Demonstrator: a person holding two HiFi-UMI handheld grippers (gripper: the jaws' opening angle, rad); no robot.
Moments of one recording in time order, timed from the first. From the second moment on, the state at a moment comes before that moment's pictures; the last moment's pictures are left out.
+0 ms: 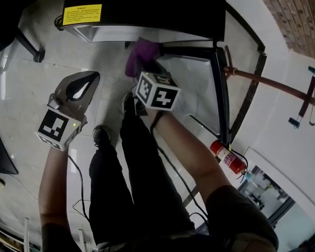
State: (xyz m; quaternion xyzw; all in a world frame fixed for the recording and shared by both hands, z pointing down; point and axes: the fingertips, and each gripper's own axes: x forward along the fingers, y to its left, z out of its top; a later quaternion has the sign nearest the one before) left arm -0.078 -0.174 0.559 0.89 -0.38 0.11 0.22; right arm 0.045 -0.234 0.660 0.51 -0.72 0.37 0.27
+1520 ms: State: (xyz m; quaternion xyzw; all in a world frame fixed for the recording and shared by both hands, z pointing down) left arm -0.018 -0.022 0.173 0.91 -0.33 0.03 0.24; right arm 0.089 -0.040 0.250 0.56 -0.70 0.40 0.17
